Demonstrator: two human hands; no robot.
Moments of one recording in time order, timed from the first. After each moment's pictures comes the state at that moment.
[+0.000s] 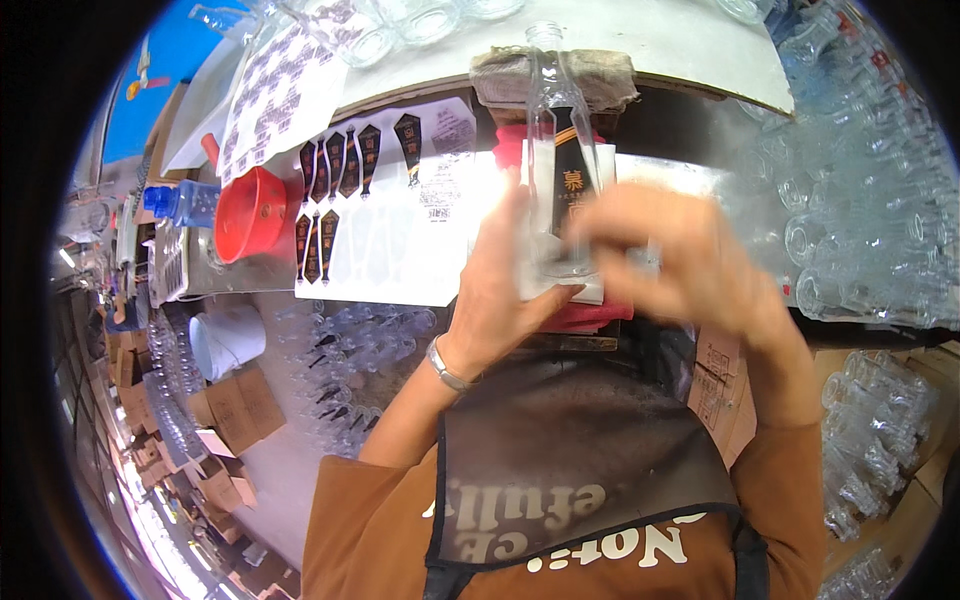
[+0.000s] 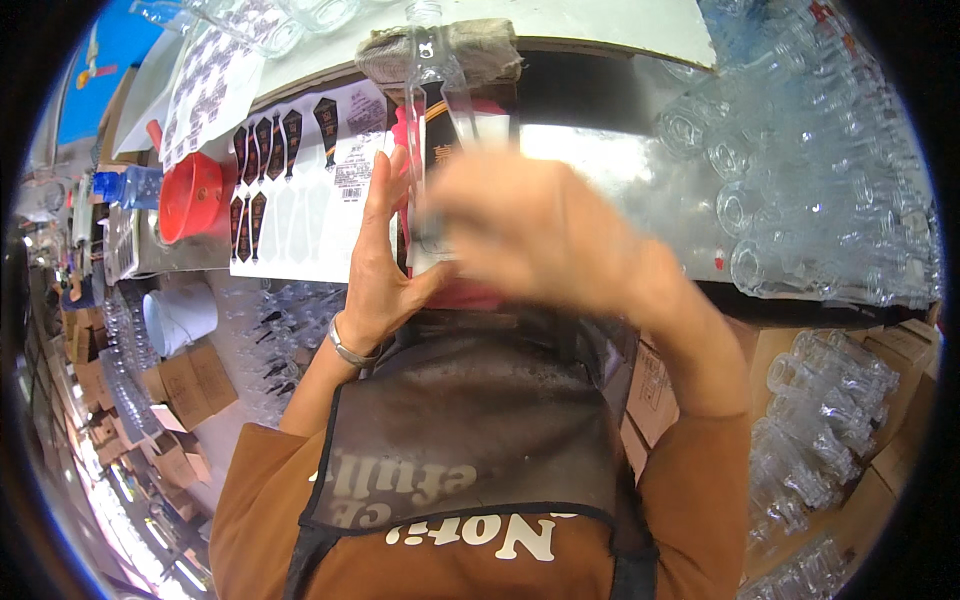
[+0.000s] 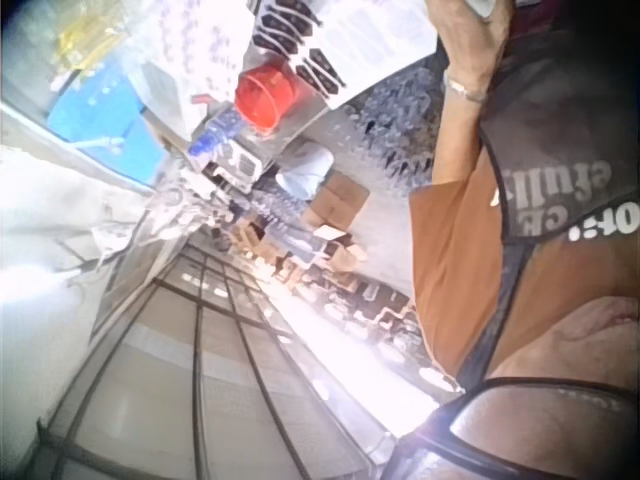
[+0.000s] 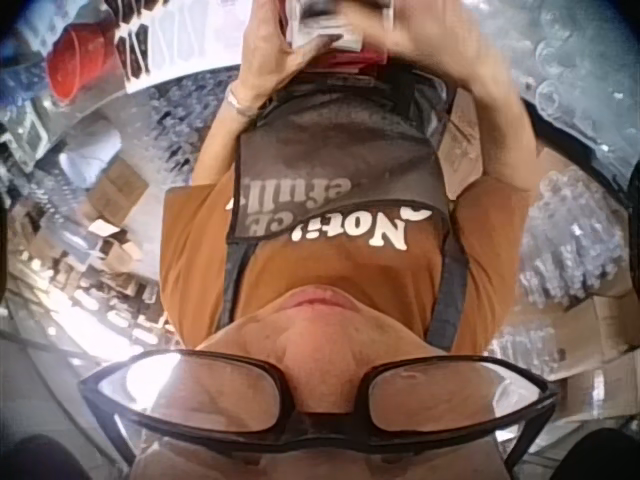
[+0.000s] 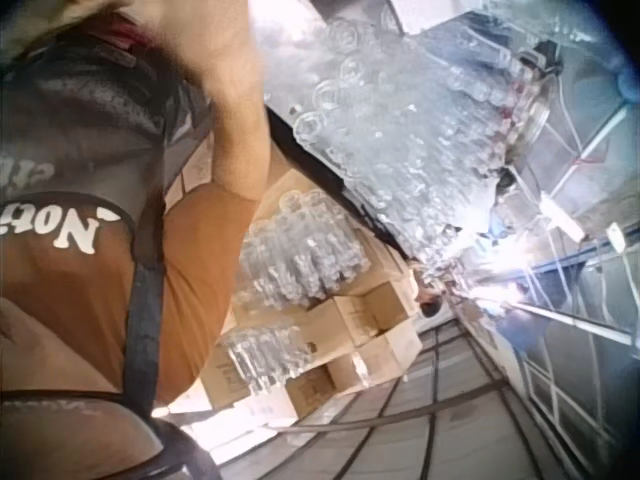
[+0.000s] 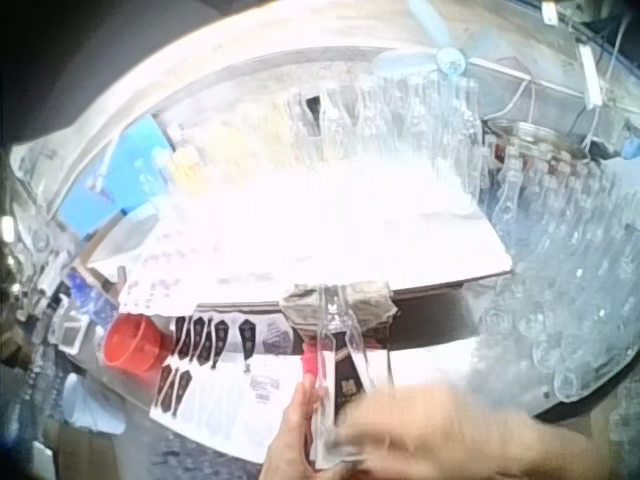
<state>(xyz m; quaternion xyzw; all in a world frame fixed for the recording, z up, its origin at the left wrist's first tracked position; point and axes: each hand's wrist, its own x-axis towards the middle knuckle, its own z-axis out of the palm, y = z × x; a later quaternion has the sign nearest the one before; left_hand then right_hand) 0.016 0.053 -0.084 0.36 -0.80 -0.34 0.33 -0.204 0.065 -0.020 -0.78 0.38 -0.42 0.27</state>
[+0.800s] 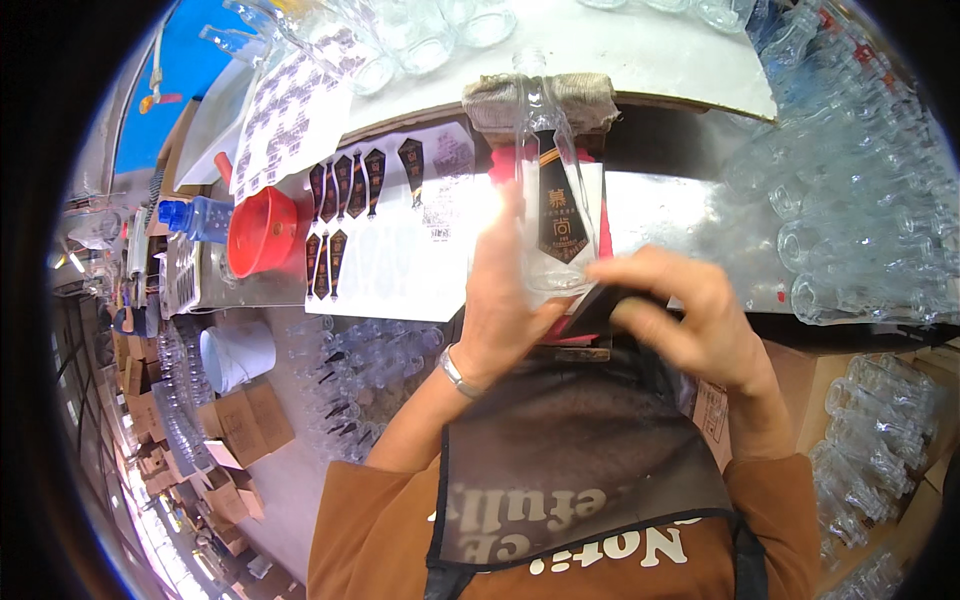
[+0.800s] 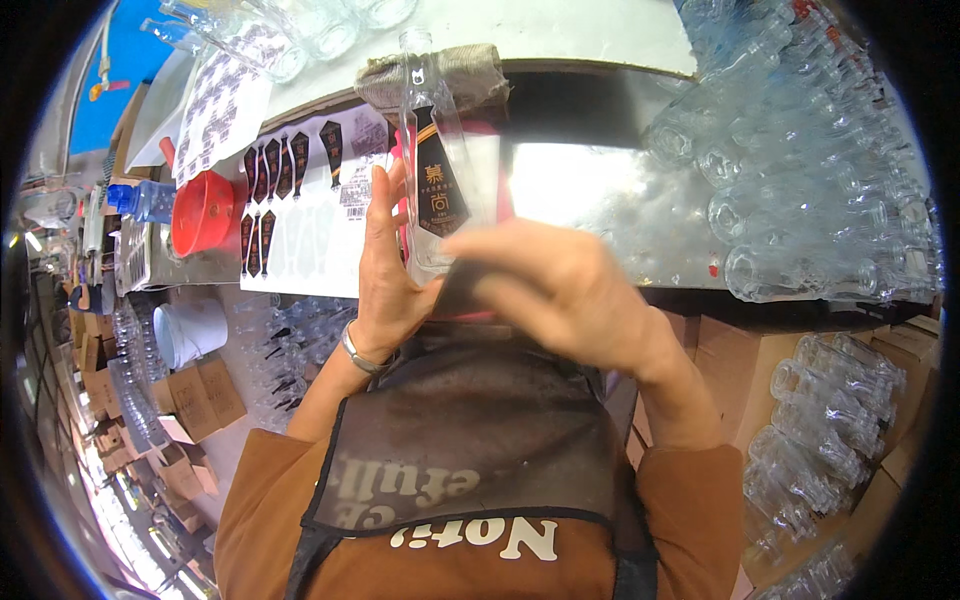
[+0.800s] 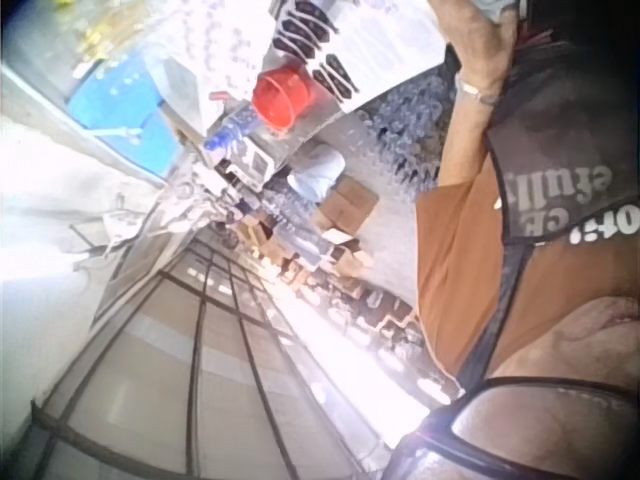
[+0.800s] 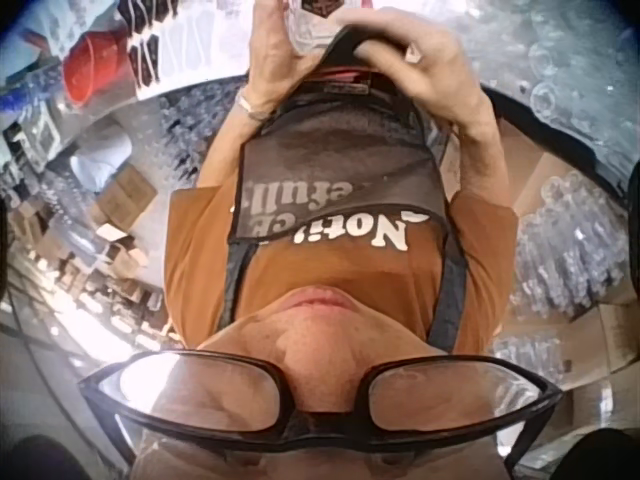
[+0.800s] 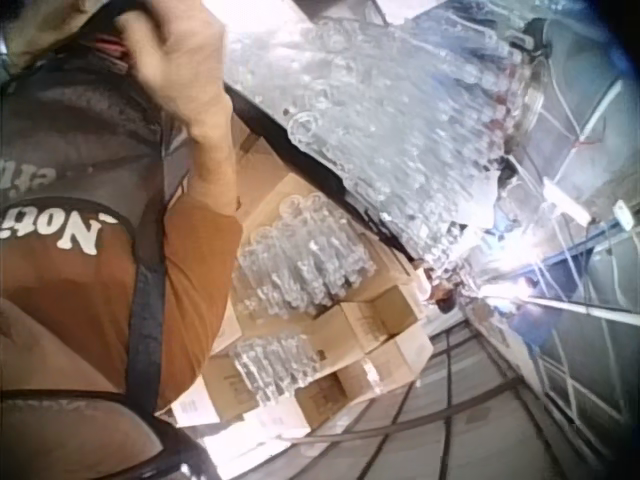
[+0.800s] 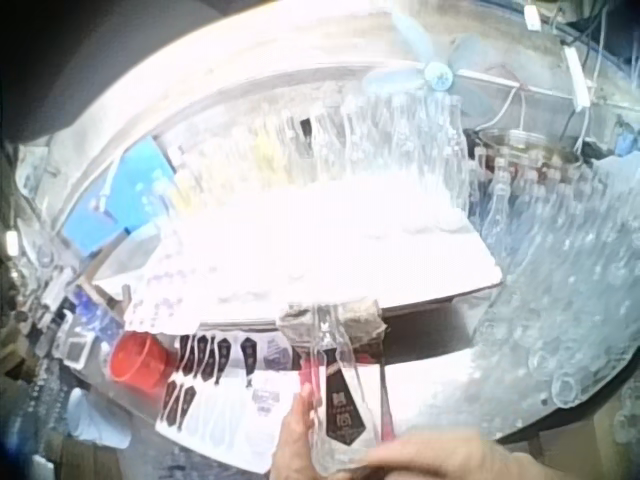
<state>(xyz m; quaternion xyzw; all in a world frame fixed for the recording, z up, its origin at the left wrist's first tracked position) 0.000 0.055 -0.087 0.36 -0.81 -0.26 0.38 -0.213 0.113 -0.019 -0.65 0.45 -0.46 0.40</state>
